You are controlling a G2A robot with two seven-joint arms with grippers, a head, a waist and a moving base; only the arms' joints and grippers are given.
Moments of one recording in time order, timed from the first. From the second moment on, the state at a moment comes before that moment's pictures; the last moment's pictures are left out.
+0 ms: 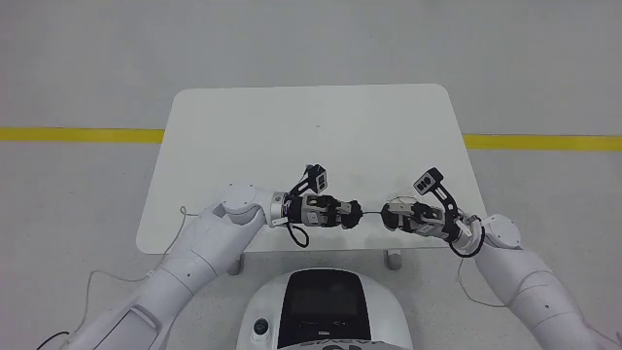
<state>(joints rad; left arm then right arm) 1.09 -1.24 -0.80 -1.21 -0.73 -0.08 -1.17 -1.37 -0.99 1.12 -1.16 0.95 -0.34 1.39</state>
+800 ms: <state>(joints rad) 1.09 -1.24 -0.80 -1.21 -0.73 -0.08 -1.17 -1.36 -0.98 1.09 -1.16 0.98 -0.34 1.39</state>
